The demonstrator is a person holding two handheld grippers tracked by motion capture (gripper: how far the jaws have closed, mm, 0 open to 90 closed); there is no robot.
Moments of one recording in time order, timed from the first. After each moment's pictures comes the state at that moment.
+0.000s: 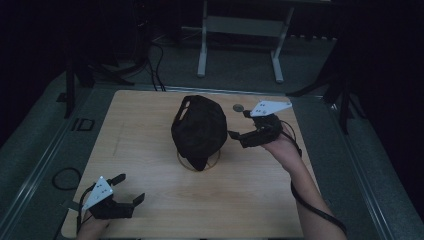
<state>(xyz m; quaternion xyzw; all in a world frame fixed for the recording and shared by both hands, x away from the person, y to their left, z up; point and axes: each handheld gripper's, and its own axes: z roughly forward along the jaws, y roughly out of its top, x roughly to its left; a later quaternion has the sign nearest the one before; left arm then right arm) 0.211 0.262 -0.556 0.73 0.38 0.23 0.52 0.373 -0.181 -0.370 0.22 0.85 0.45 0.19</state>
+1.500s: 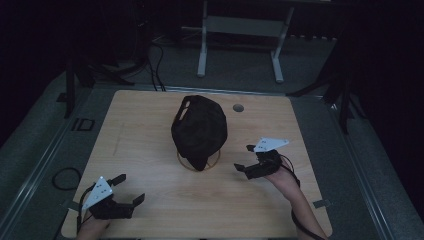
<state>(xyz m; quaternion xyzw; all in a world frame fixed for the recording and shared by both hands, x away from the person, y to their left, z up) 0.211 0.264 -0.558 0.73 0.38 0.22 0.53 0.353 -0.214 -0.488 0.24 0.86 0.43 0.13</state>
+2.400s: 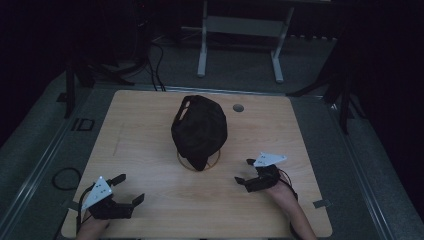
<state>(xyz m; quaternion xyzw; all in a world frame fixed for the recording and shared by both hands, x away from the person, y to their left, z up) 0.211 0.264 -0.558 0.73 0.38 0.22 0.53 0.338 -0.226 -0.544 0.26 0.86 0.43 0.12</state>
